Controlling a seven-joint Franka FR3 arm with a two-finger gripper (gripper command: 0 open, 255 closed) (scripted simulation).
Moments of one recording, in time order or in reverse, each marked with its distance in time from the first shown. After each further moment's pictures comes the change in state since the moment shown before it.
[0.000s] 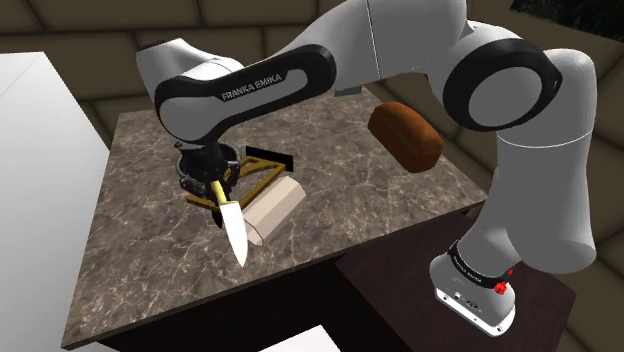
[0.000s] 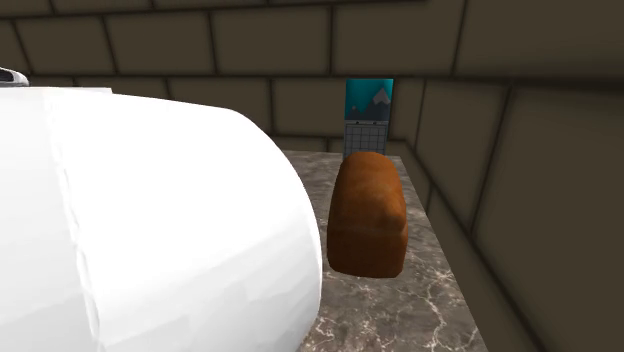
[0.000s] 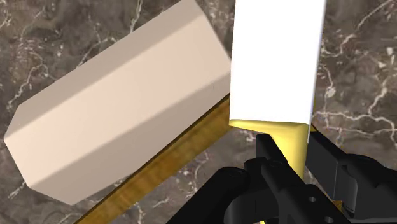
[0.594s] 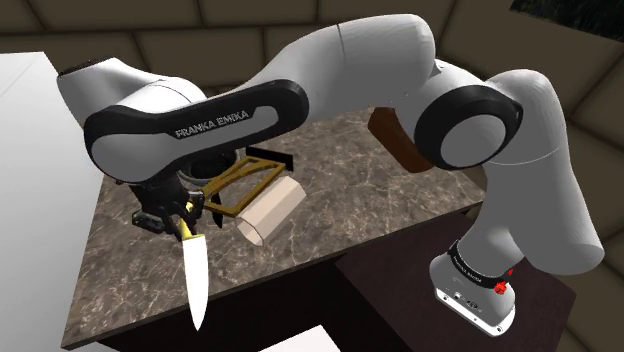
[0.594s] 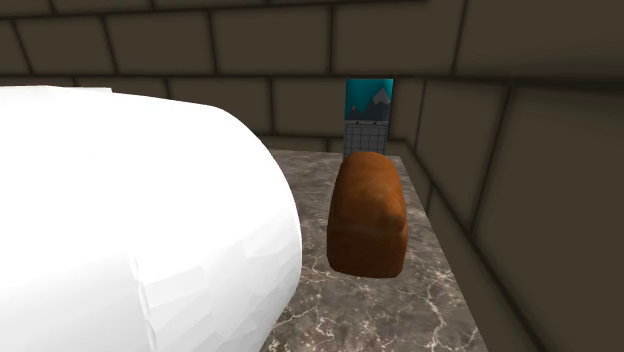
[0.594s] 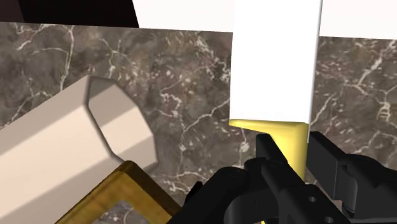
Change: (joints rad) arm 0.136 0.177 0.030 0.280 -0.019 -0.090 0.154
